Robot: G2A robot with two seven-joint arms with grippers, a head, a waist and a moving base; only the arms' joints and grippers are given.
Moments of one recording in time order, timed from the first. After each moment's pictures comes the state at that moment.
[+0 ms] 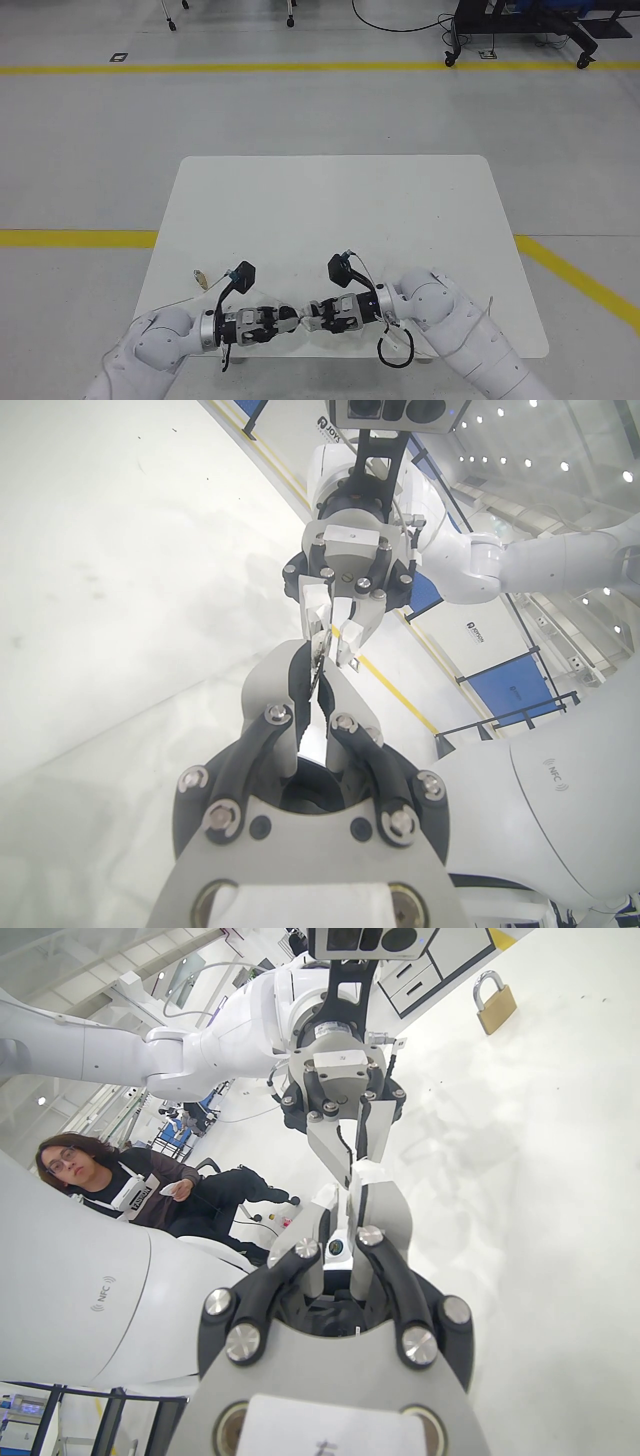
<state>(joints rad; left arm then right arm) 1.26 -1.06 -1.14 -1.46 0.12 -0.91 -0.80 -0.96 -1.12 0.85 -1.39 0.00 -0.82 1.00</state>
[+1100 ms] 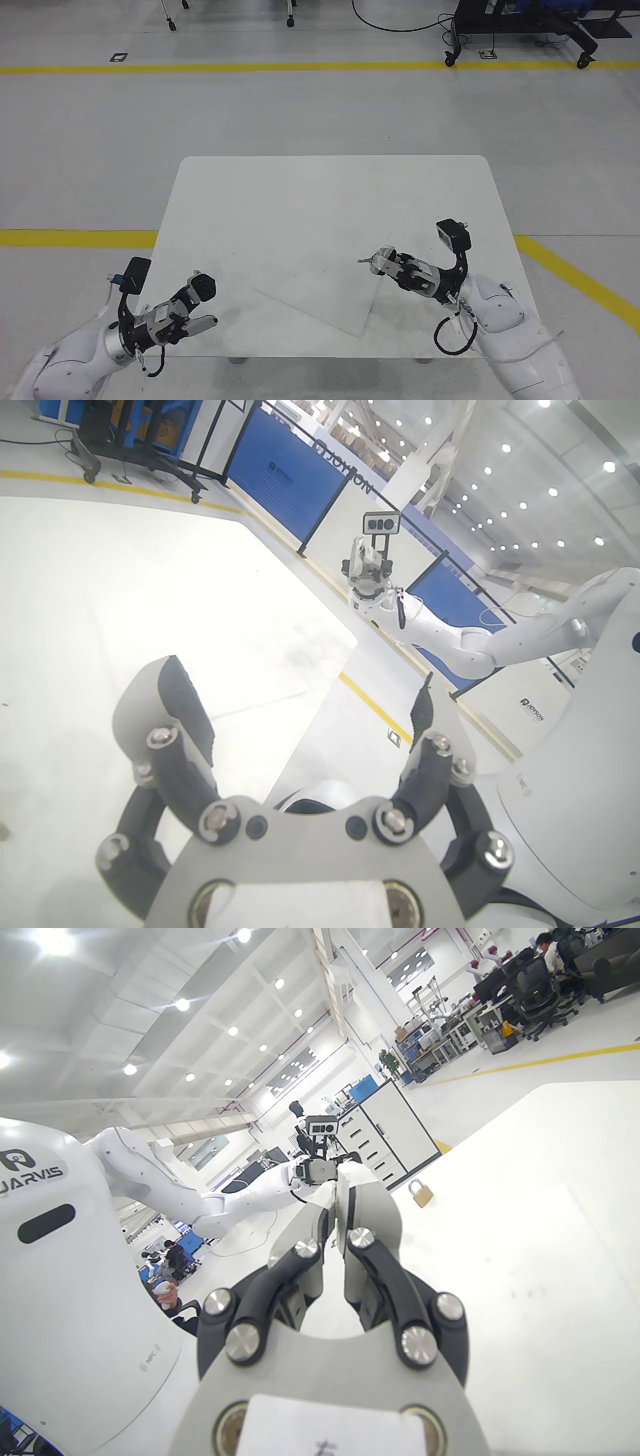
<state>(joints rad) 1.56 -0.96 -1.59 -1.64 0.00 -1.01 -0.68 -1.19 -1.02 1.23 -1.46 0.23 -1.01 0.75</state>
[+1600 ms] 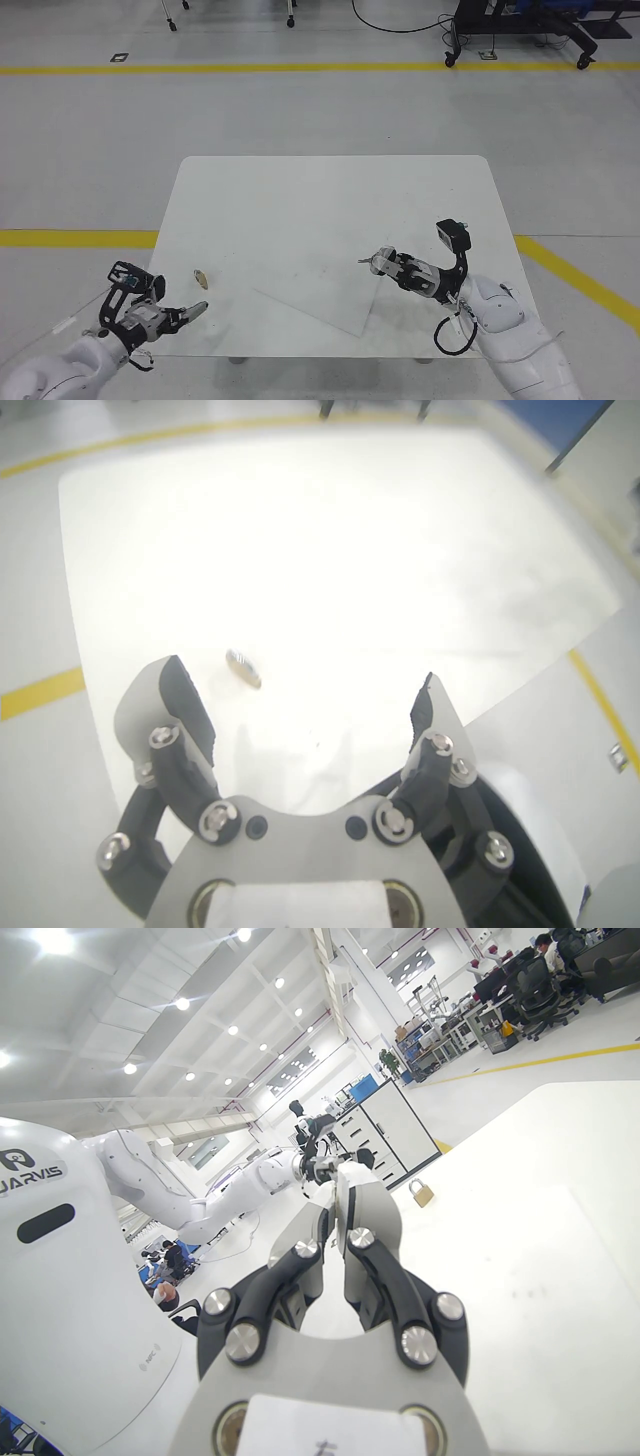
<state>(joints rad) 1.74 -0.99 -1.71 -1.95 0.85 -0.35 -0.61 -1.19 -1.02 1.24 -1.46 0.23 -1.01 0.75</state>
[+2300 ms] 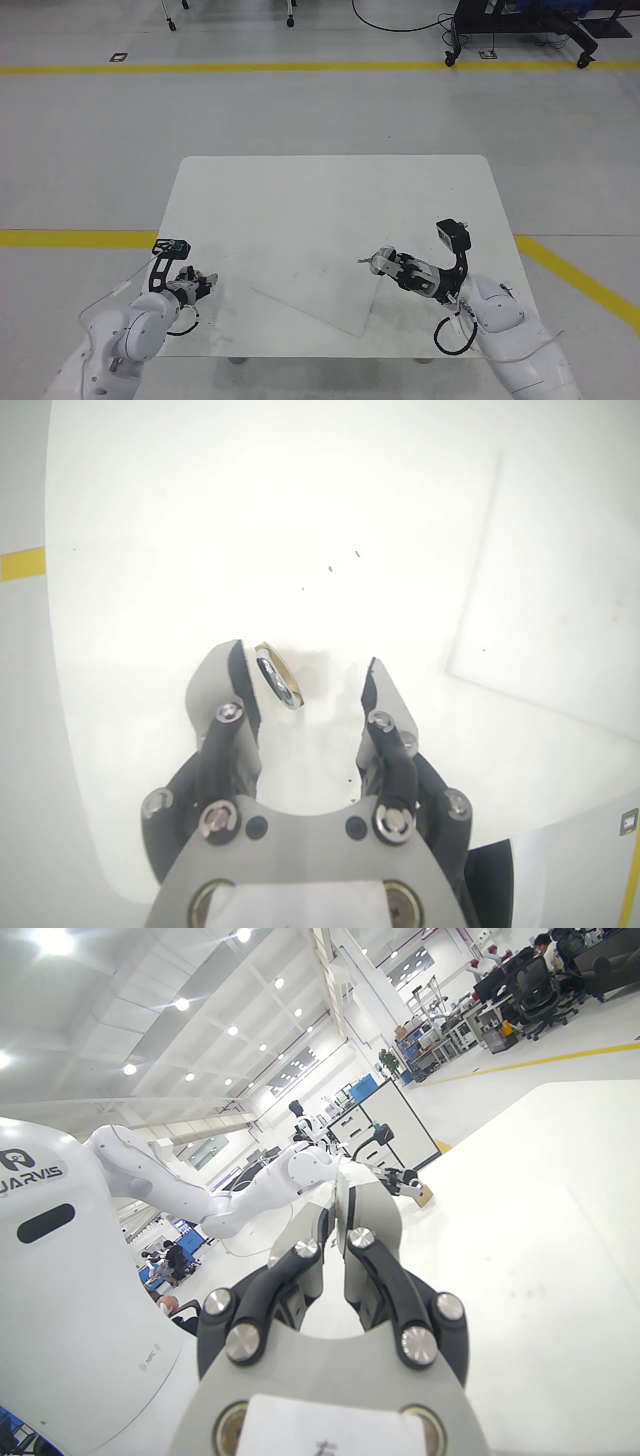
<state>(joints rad) 1.39 -1.04 -1.40 -1.73 0.93 0.08 -0.76 -1.19 -1.02 1.24 -1.46 0.23 -1.01 0.75</state>
